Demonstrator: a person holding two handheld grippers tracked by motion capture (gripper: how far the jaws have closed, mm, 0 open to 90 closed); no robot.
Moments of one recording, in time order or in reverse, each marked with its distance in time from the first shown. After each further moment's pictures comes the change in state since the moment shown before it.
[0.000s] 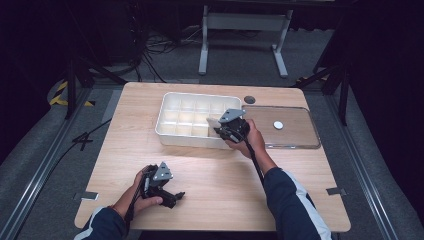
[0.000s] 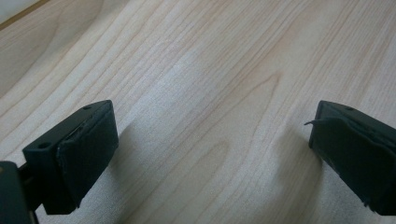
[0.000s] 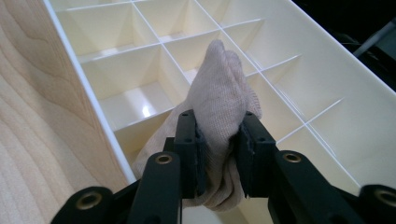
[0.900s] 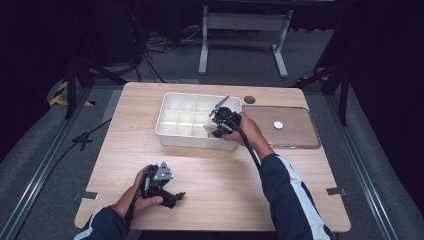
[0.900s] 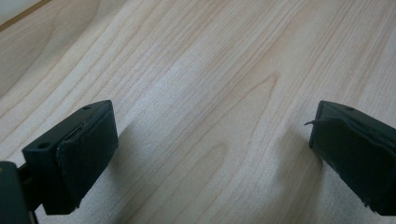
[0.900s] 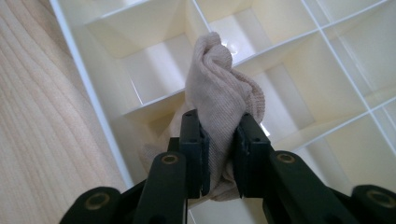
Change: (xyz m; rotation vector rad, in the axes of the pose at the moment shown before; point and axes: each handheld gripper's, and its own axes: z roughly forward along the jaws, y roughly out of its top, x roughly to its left) left arm 0.000 0.001 0.000 0.006 -0.001 0.013; right arm -0.016 0.032 0.026 0.347 0.208 0.004
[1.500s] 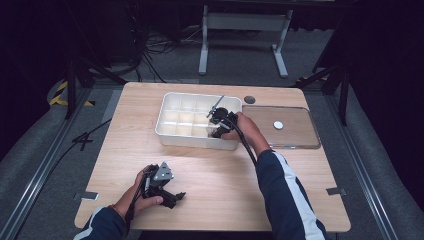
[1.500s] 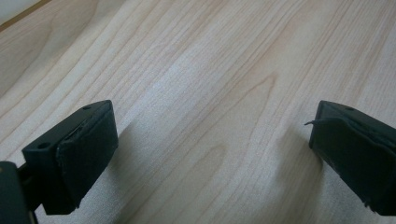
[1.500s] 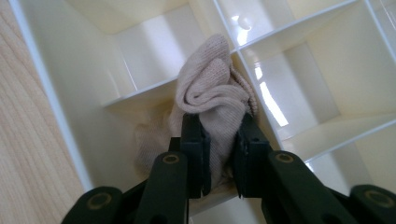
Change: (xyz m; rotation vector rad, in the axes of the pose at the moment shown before) left arm 0.000 0.000 0.001 -0.002 -0.008 0.005; right arm -0.010 0.005 0.018 0.107 0.064 -0.013
